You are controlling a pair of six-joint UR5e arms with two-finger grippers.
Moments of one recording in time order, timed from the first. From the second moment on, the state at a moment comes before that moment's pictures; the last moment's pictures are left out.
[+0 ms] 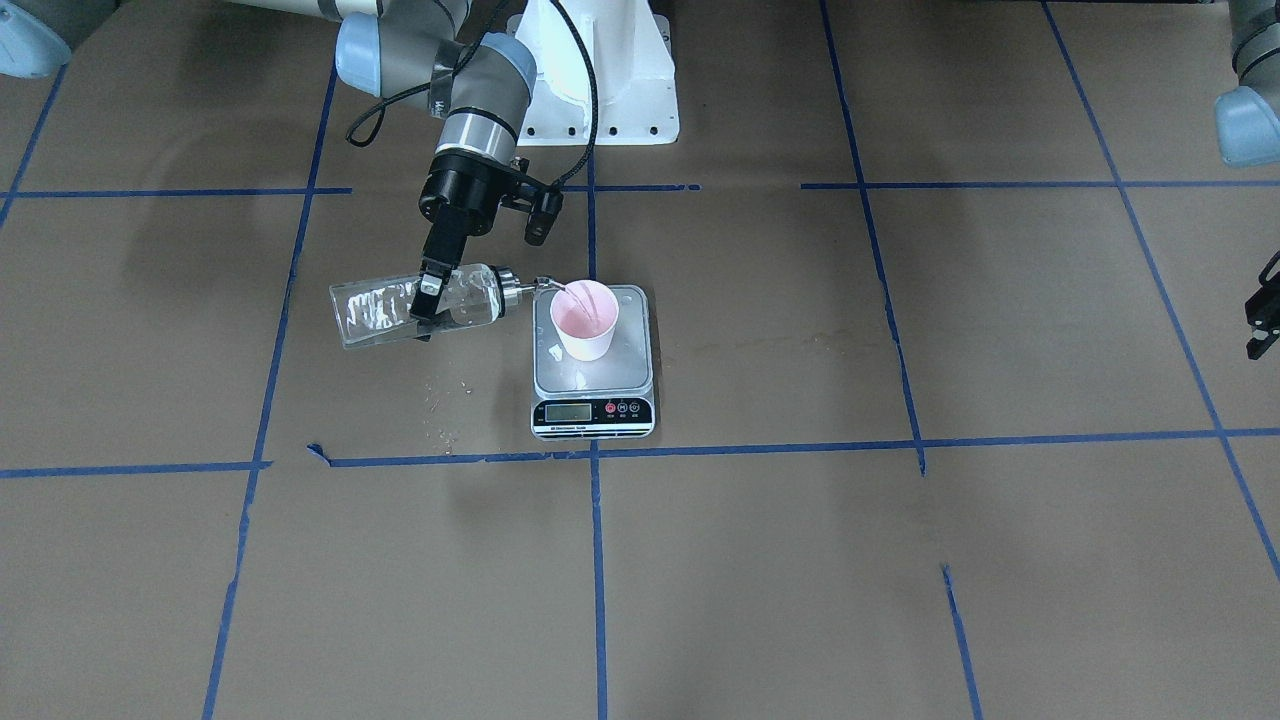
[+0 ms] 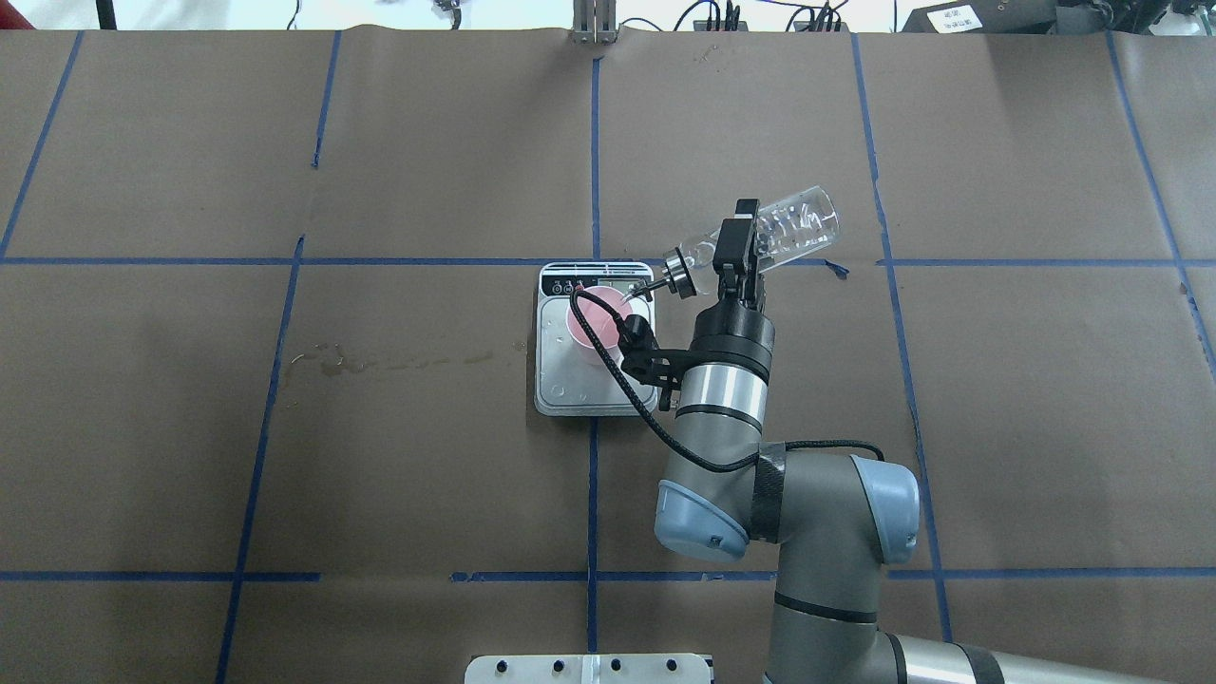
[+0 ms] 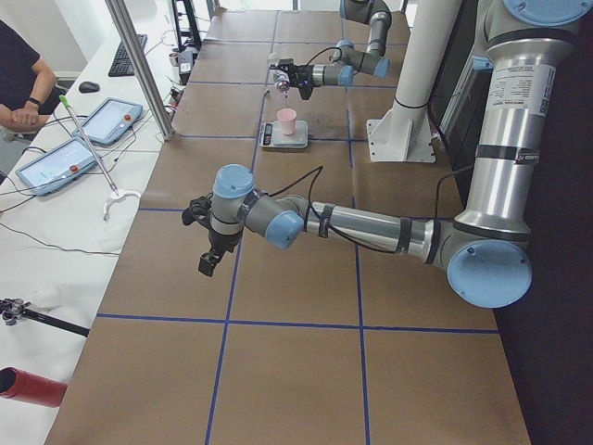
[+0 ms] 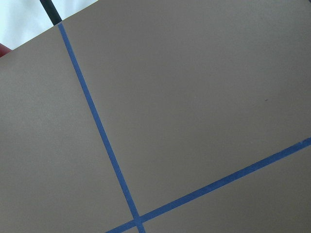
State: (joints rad) left arm -1.36 -1.66 -1.62 -1.94 -2.15 -0.03; right arm 0.25 -1.06 1.76 -1.76 0.29 -0.12
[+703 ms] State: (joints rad) left arm -1.36 -1.67 -1.62 -1.94 -2.15 -0.03; right arm 0.25 -1.07 1.75 -1.62 0.32 -0.07
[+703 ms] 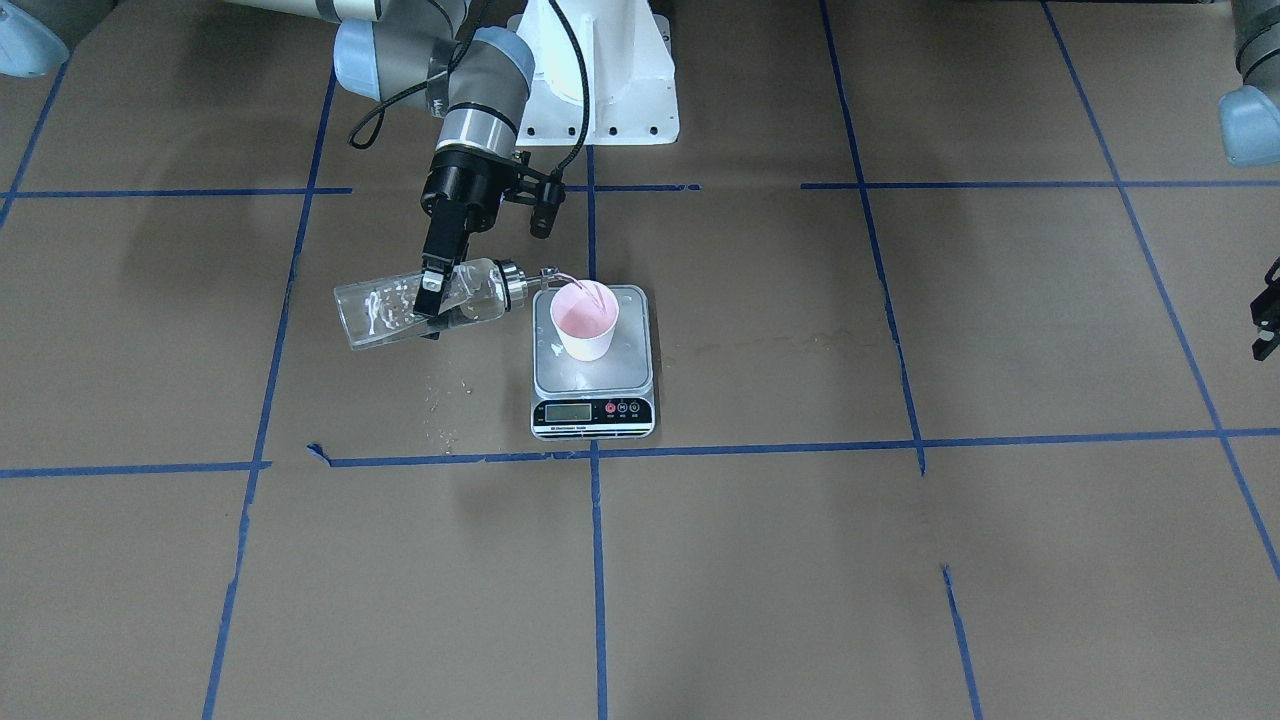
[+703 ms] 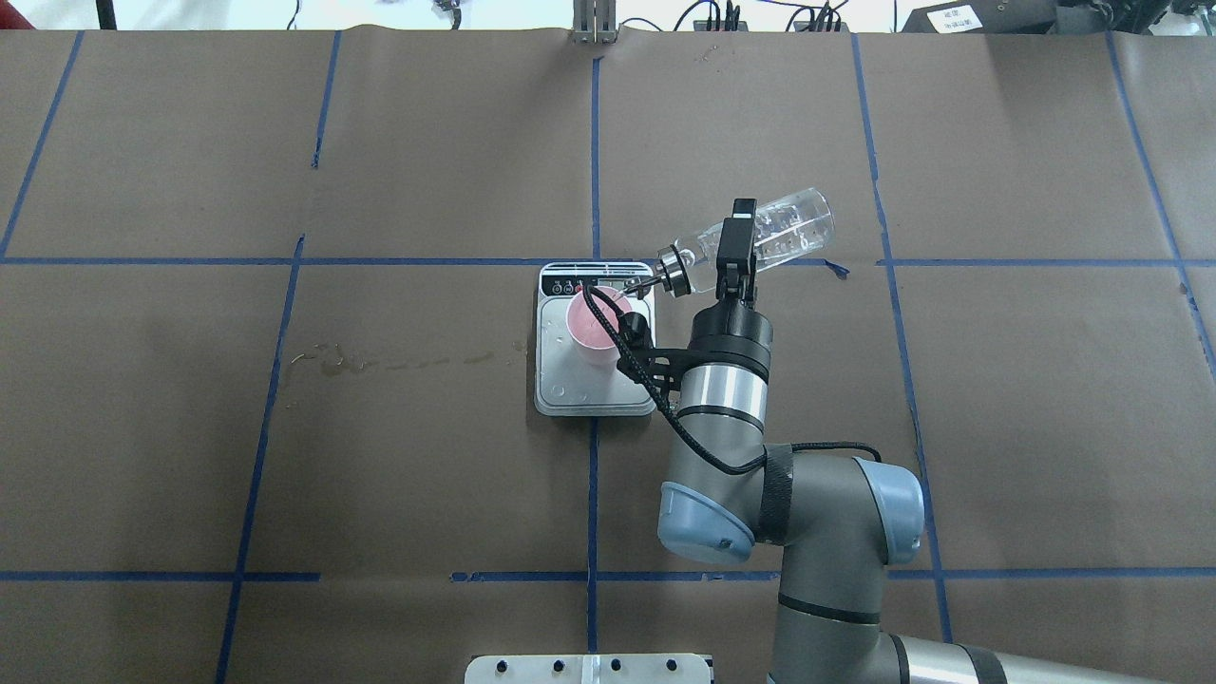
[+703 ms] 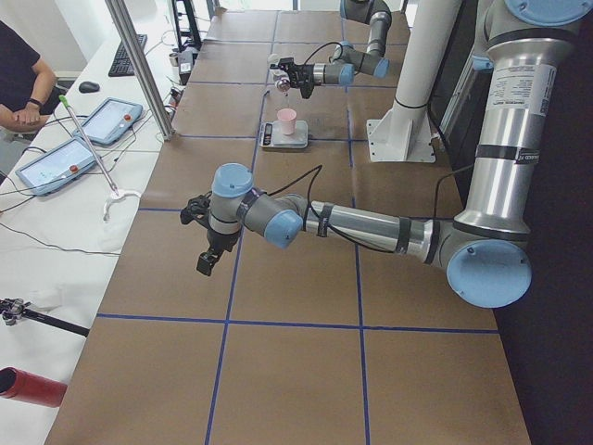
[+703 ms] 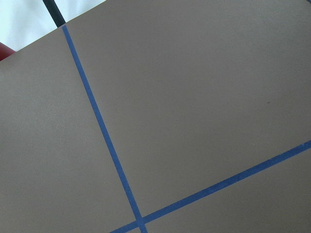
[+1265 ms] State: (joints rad) left arm -1.37 -1.68 -1.62 -1.94 -2.15 -0.03; right arm 0.25 -1.08 1.75 -1.56 0.42 0.17
